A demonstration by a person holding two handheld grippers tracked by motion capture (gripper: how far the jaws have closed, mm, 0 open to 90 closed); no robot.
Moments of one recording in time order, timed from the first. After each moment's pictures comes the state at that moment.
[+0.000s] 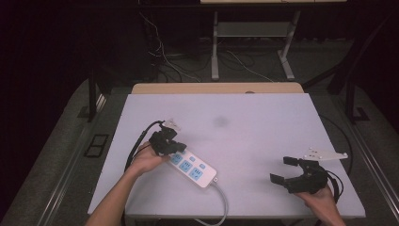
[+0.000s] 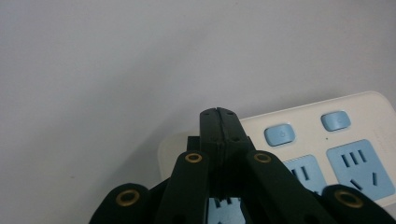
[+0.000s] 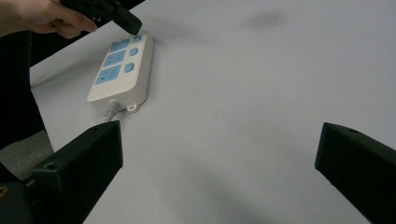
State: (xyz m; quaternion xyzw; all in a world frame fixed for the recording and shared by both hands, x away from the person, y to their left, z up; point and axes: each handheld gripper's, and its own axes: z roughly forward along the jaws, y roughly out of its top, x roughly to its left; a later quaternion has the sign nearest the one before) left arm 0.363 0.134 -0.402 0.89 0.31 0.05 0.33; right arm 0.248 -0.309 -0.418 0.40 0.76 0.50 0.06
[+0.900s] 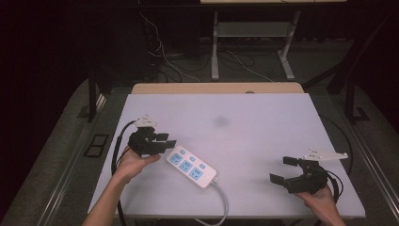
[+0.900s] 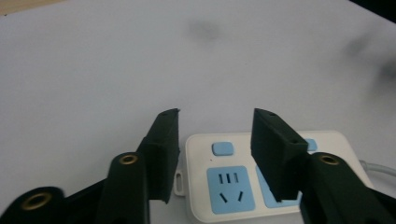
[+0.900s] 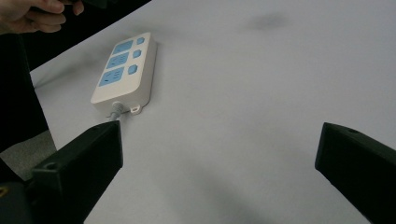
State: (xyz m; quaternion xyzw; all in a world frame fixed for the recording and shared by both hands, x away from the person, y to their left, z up) left arm 0.332 0.182 -0.374 0.81 0.38 0.09 0.43; right arm 0.248 -0.308 -0.417 0.40 0.76 0.51 0.06
